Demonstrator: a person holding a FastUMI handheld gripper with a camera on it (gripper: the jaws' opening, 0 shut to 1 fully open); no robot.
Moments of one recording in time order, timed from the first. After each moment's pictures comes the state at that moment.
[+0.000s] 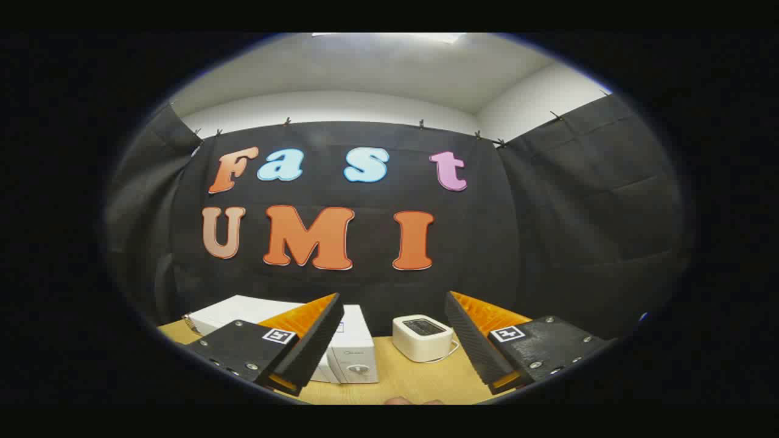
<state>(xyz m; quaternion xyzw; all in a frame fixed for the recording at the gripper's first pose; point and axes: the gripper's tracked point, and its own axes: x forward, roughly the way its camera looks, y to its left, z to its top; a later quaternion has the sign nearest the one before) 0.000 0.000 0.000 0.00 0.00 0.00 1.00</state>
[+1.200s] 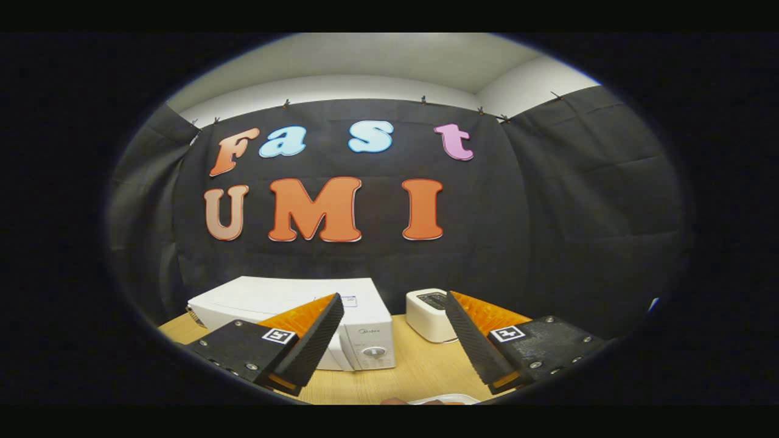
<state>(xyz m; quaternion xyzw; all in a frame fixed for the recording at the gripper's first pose) 0.003 0.039 -0.089 0.01 0.07 0.03 1.00</state>
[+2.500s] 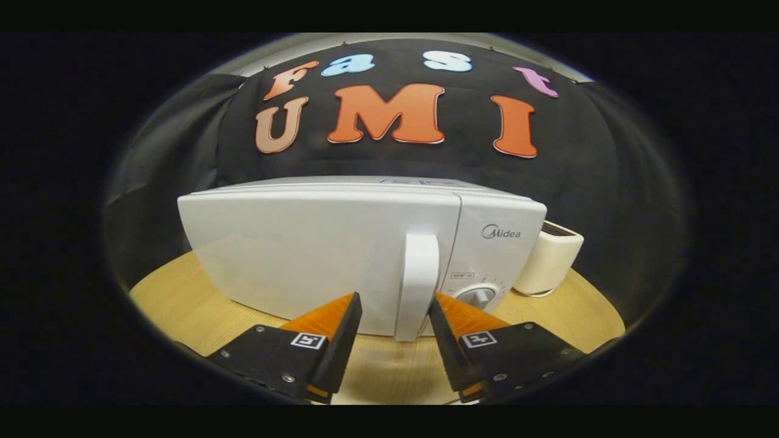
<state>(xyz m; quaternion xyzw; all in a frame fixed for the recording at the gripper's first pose) 0.039 0.140 -0.313 -0.07 0.24 0.15 0.96</state>
